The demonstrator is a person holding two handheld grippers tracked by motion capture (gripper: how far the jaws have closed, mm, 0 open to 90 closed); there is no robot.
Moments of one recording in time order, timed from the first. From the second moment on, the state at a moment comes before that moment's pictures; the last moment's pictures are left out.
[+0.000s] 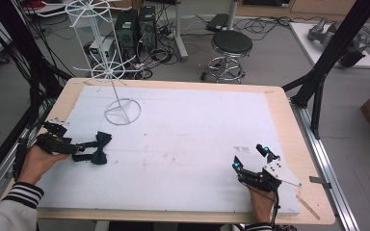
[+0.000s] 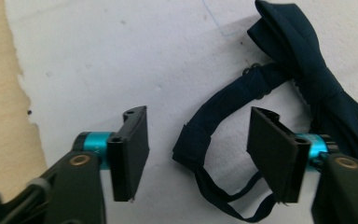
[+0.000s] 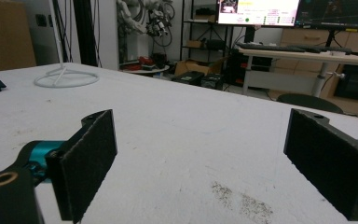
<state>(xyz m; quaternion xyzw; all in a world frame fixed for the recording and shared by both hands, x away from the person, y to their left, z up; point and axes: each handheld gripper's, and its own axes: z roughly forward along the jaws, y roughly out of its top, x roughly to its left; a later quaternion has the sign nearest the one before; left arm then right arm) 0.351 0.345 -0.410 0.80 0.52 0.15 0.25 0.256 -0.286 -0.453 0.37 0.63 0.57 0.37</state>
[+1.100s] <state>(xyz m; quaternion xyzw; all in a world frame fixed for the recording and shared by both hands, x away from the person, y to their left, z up) 0.357 0.342 -0.415 0.81 0.53 0.12 0.21 0.256 -0.286 -0.453 0.37 0.63 0.57 0.37</state>
